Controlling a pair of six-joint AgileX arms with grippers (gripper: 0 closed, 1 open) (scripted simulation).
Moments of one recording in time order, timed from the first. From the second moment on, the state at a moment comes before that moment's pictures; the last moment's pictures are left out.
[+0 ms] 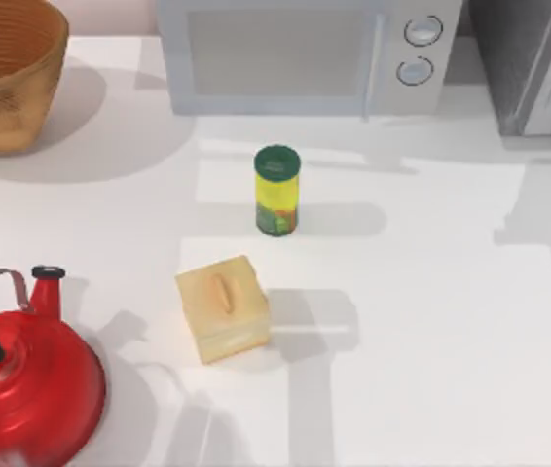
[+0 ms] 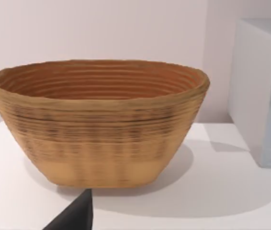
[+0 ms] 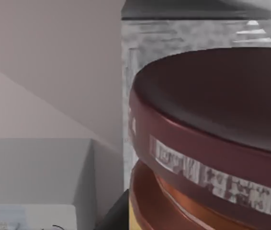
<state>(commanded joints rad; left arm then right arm) 0.00 0.00 0.00 0.00 0.00 0.00 0.10 0.69 0.94 -0.26 0.10 0.01</state>
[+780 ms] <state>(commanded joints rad) 0.00 0.00 0.00 0.00 0.00 0.00 0.16 1.22 1.68 -0.47 0.19 0.02</state>
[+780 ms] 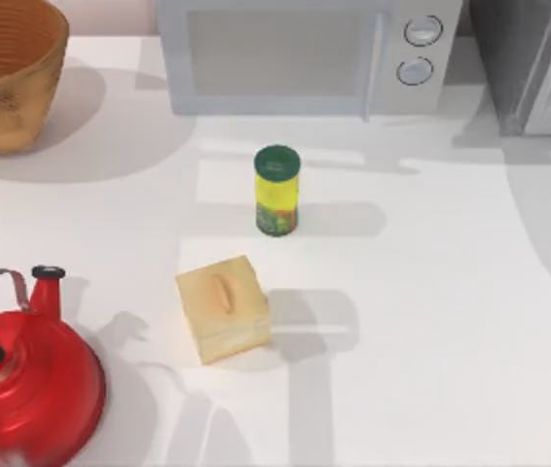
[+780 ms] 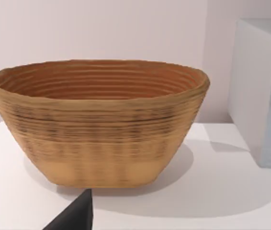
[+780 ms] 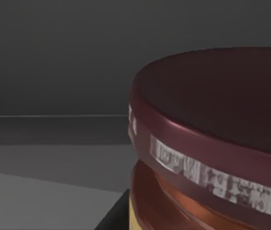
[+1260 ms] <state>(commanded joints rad) 0.00 0.00 0.00 0.00 0.00 0.00 0.19 1.35 1.86 -0.52 0.20 0.02</state>
